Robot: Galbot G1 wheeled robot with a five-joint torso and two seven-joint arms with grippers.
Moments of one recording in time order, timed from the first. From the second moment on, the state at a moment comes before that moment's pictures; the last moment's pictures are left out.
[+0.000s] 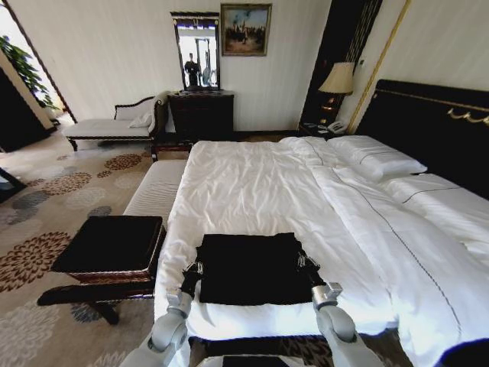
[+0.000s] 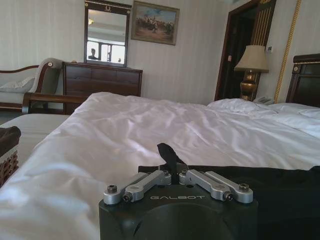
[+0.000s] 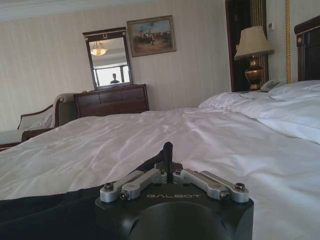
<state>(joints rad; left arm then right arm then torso) 1.46 -1.16 -0.18 -1.81 -0.36 -0.19 -0.20 -1.48 1.28 0.56 1.72 0.43 0.20 -0.05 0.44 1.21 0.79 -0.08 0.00</state>
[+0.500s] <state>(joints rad) 1.51 -1.17 -0.17 -1.81 -0.29 -0.21 -0.19 -1.61 1.32 0.62 1.72 0.37 0.27 -0.06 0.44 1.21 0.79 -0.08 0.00</state>
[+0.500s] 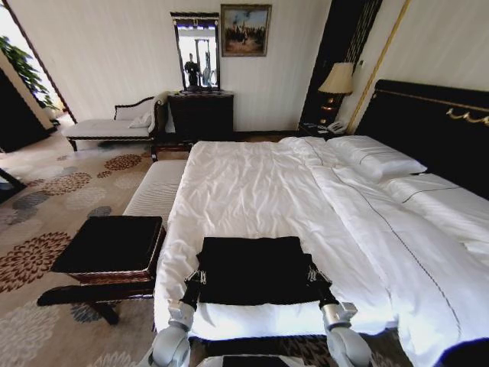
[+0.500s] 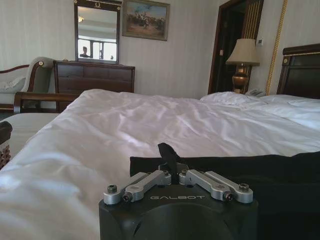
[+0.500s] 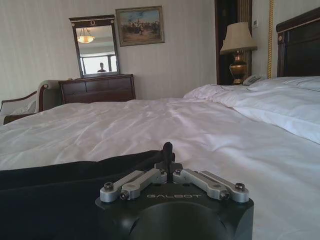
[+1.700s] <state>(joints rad) 1.72 -1.17 -0.21 -1.90 -0.24 -0.20 -0.22 -1.72 1.38 0.64 1.73 0.34 0.36 -0.08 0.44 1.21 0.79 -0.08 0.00</state>
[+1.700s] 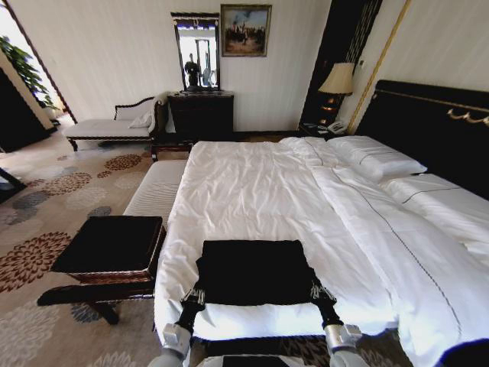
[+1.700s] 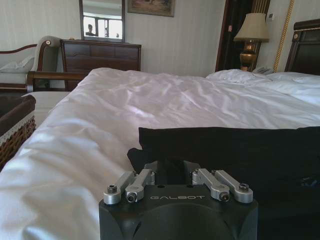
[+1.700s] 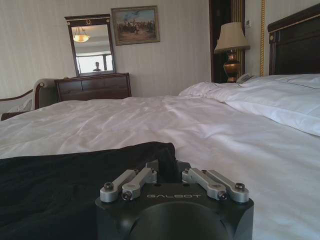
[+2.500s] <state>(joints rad) 1.34 -1.11 -0.21 -1.77 -0.68 0.00 -0.28 -1.63 1.32 0.69 1.80 0.47 0.25 -0.01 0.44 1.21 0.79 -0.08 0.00</state>
